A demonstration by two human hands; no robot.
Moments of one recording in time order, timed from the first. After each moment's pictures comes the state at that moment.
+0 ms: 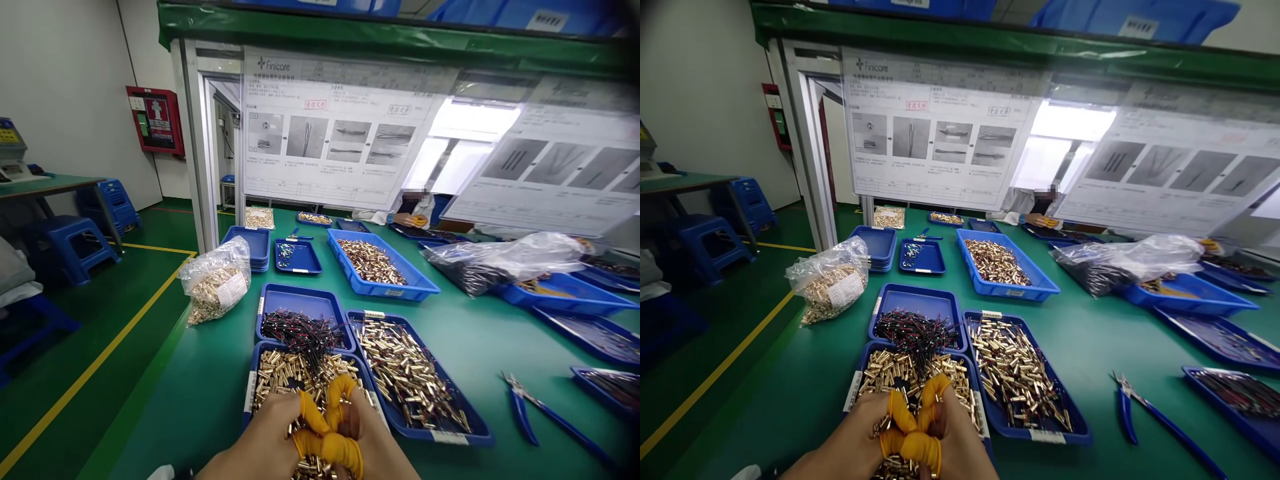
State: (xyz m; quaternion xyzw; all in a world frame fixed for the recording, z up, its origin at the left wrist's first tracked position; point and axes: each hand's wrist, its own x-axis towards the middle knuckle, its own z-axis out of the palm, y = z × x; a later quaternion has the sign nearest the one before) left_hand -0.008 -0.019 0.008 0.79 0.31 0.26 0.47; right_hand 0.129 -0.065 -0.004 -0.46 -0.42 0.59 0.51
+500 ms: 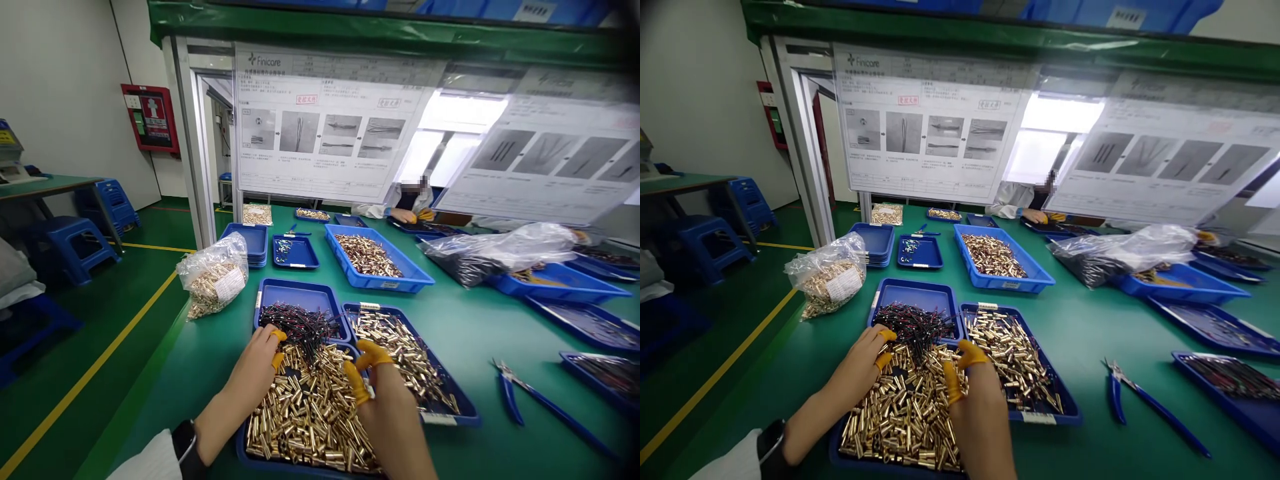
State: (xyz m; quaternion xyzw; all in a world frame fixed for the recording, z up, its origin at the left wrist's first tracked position) left_hand -0.014 0.039 -0.021 0.83 0.40 0.27 0.27; right_hand 0.172 -0.063 0.003 -0.73 -0.56 -0.01 0.39
